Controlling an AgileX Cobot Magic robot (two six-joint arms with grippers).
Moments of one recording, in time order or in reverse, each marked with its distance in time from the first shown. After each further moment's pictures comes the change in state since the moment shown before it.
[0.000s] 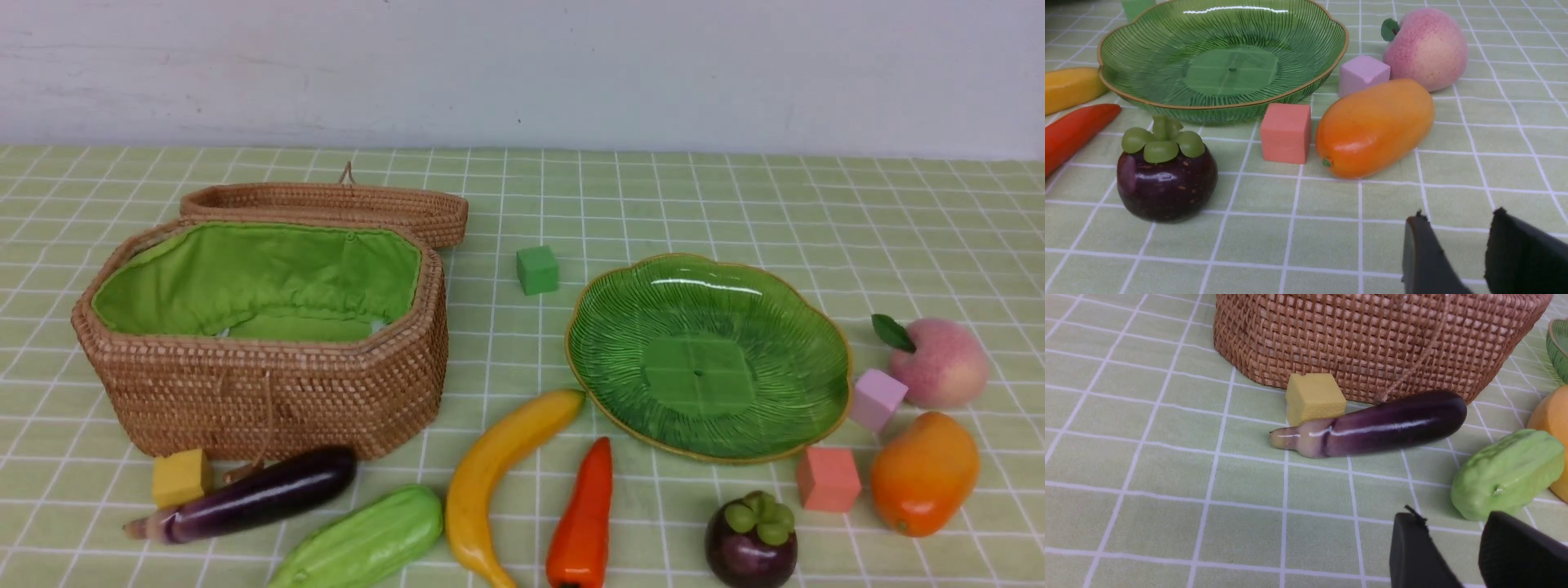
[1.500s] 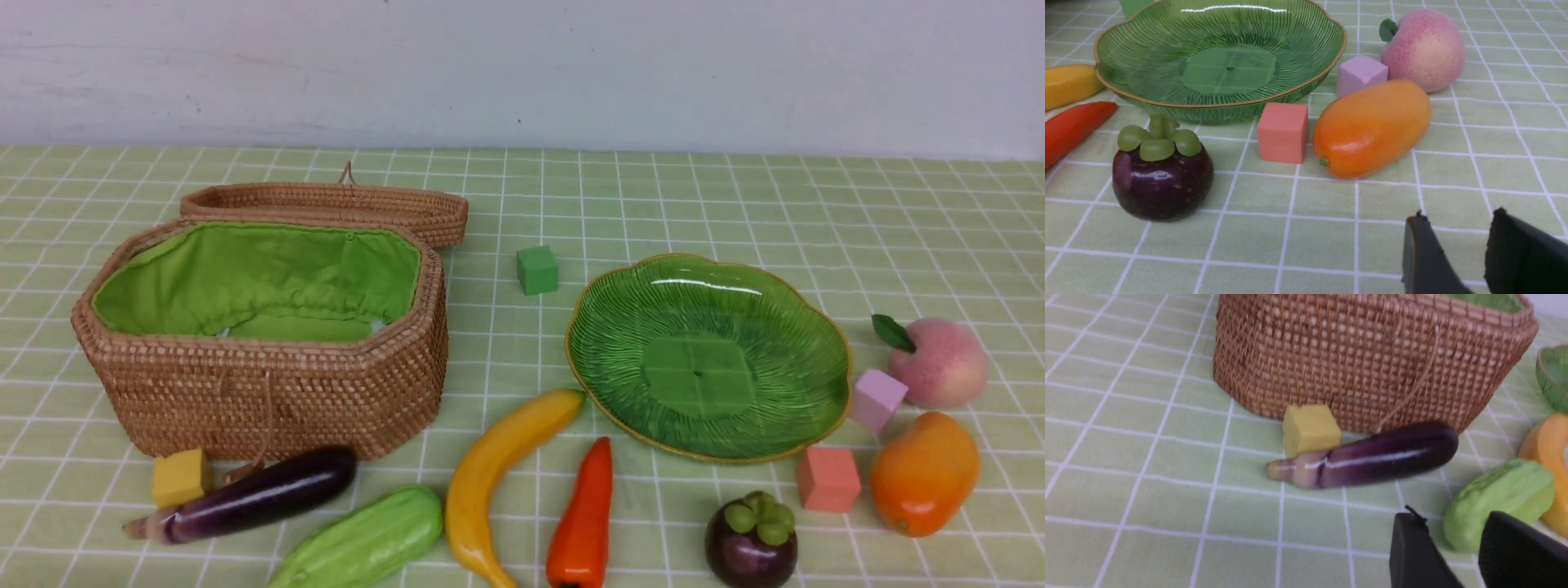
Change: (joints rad) right arm 0.000 0.000 0.000 -0.016 -0.003 0.000; left arm 0.000 0.000 0.000 -0.020 -0.095 -0.008
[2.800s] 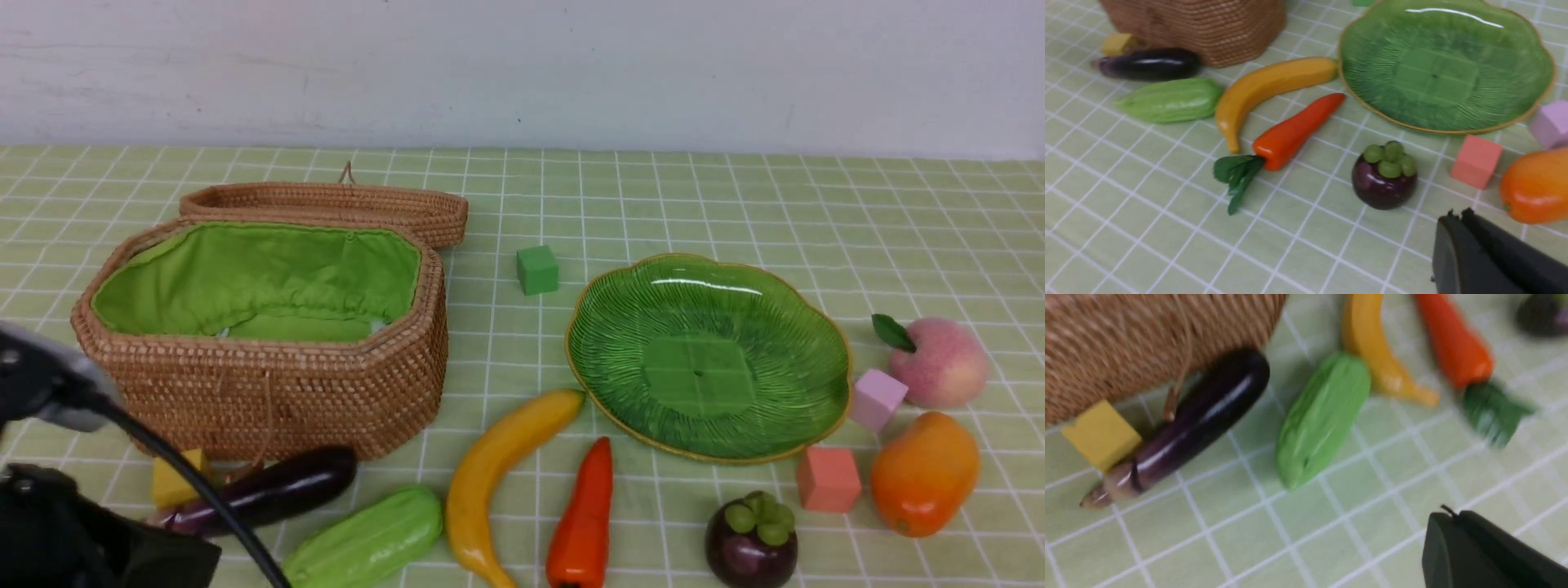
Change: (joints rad) right arm 0.000 0.363 -0.619 0.609 0.541 -0.557; left arm -0.157 0.845 -0.667 -0.227 0.518 0.558
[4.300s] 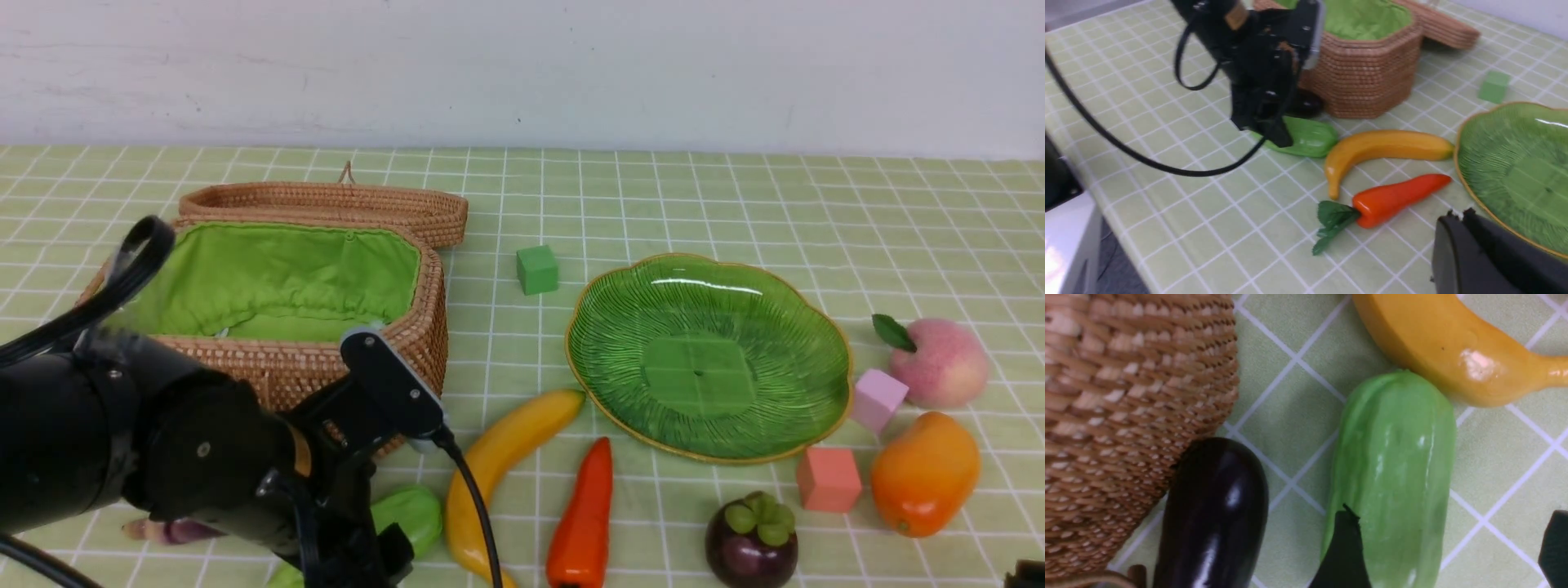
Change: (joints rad) right arm 0.000 0.065 -0.051 0.364 0.049 -0.447; left arm -0.276 0.621 -0.132 0.307 -0.348 -0.007
